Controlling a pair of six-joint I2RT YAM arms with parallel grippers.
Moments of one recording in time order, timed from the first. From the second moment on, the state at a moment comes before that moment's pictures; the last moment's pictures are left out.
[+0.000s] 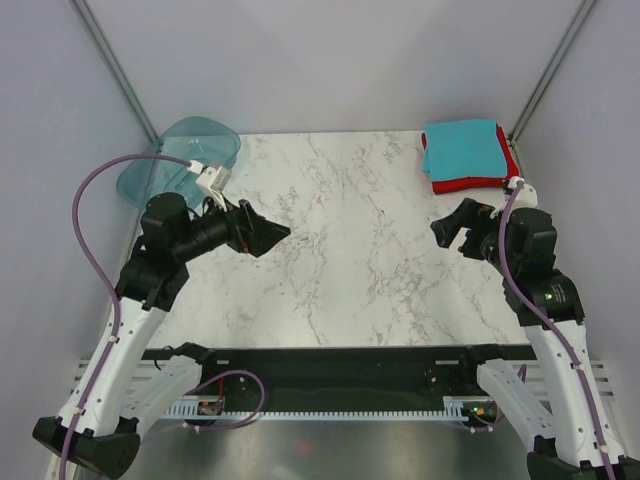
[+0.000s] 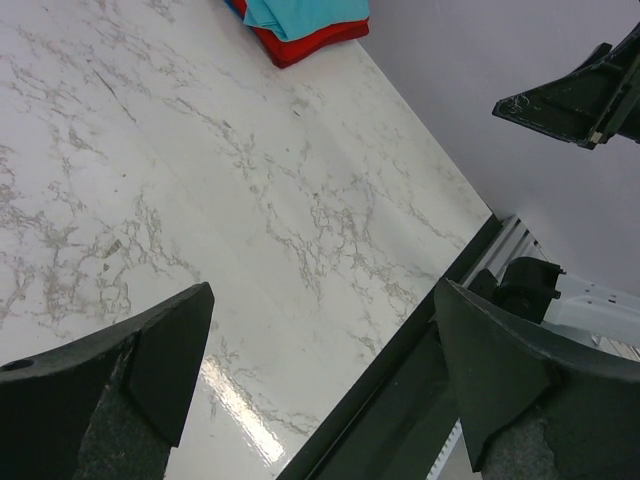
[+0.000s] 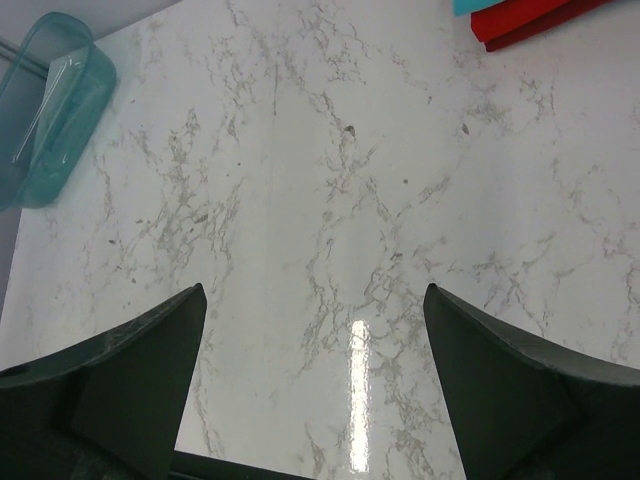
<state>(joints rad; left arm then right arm) -0.32 0.84 1.02 -0.41 0.55 -0.38 0.13 0.72 0.99 -0.68 -0.11 0.46</state>
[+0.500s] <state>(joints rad) -0.32 0.77 1.00 -0.42 0.55 -0.38 0.13 0.71 1.02 -0.72 -0.07 0.45</state>
